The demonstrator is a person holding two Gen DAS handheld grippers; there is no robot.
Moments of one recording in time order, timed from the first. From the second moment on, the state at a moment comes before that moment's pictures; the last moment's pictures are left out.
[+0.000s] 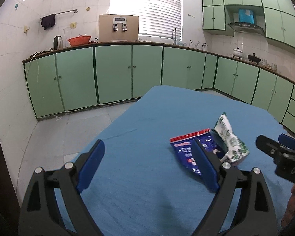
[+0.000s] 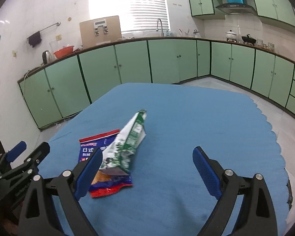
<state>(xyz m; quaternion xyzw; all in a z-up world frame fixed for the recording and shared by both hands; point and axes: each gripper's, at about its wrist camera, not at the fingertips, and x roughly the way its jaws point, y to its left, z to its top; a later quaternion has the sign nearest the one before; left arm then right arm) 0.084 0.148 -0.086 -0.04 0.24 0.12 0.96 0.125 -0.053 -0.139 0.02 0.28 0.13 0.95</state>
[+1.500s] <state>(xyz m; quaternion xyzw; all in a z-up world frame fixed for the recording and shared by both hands) 0.107 0.072 -0.132 -0.06 0.30 0.01 0.95 0.140 -0.128 -0.148 0.04 0.34 0.09 0.94</state>
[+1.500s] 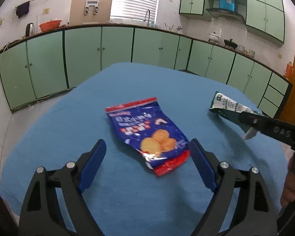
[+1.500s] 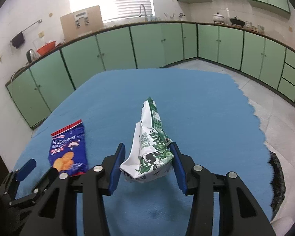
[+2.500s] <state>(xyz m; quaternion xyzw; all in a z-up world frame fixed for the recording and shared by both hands) 0.121 0.041 -0.116 -0.05 0.28 0.00 0.96 0.130 -0.172 -0.140 0.06 0.31 0.08 0.95</state>
